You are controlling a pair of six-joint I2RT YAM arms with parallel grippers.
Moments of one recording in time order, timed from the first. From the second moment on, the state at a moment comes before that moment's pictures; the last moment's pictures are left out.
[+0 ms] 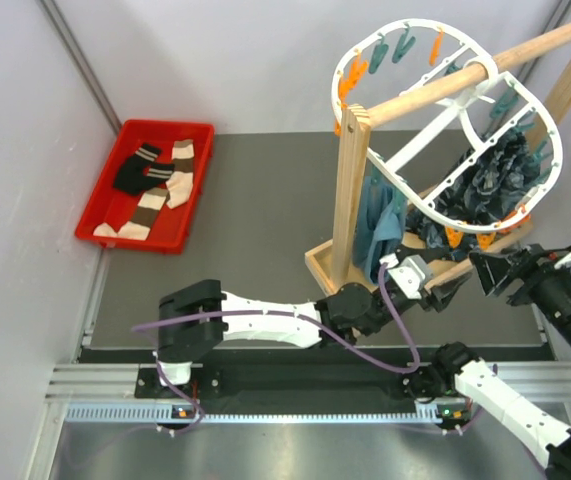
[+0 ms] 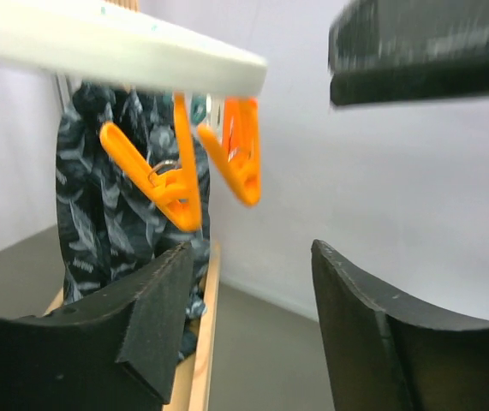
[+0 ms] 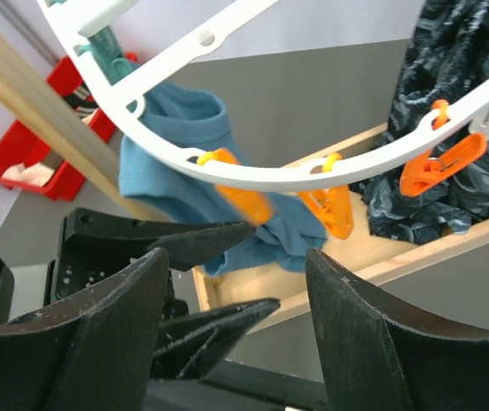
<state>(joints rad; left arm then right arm) -1.44 1.87 1.29 1.01 -0.34 0.09 0.53 0.55 1.56 -1.18 0.26 0.33</state>
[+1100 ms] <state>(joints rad) -1.42 1.94 1.44 0.98 -0.40 0.10 0.53 0.62 1.46 -1.13 0.29 0.34</state>
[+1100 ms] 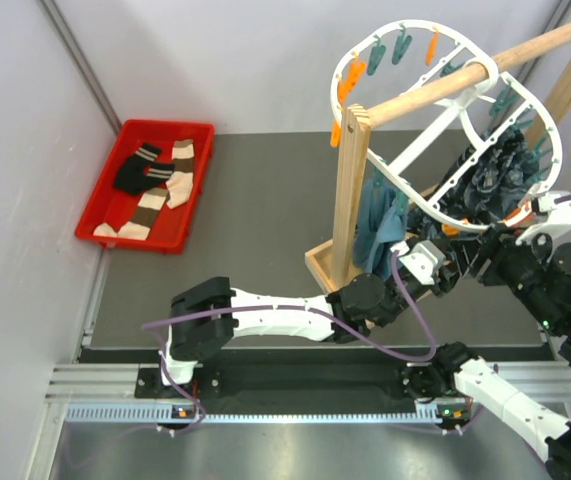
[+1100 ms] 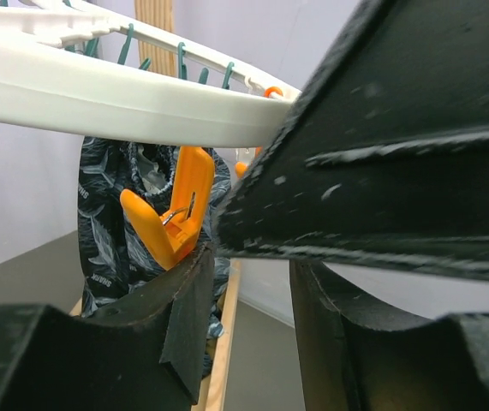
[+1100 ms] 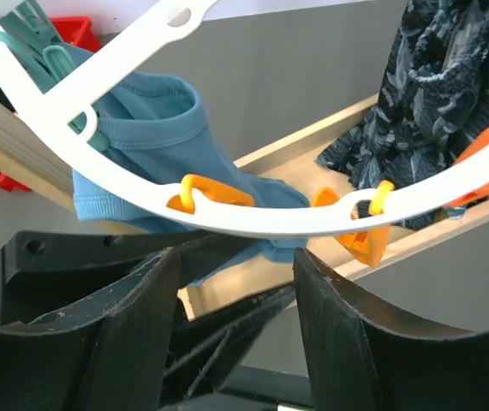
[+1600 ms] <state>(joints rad) -1.42 1.93 1.35 0.99 -0.35 0.06 0.53 0.56 1.28 -0.90 0.32 0.35</state>
